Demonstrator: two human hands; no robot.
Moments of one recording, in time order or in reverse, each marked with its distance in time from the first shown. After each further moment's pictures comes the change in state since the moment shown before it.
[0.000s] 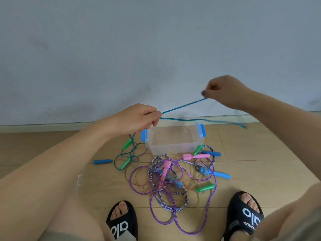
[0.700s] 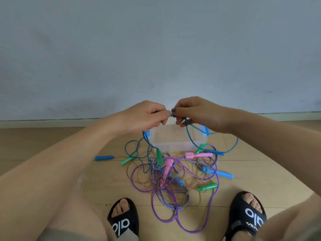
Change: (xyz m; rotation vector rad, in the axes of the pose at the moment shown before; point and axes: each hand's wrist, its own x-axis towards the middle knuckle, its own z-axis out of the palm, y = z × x) left_hand 0.004 0.001 0.004 -0.097 -0.046 0.038; right_hand -0.033 -0.065 0.049 0.684 -0.449 -0.025
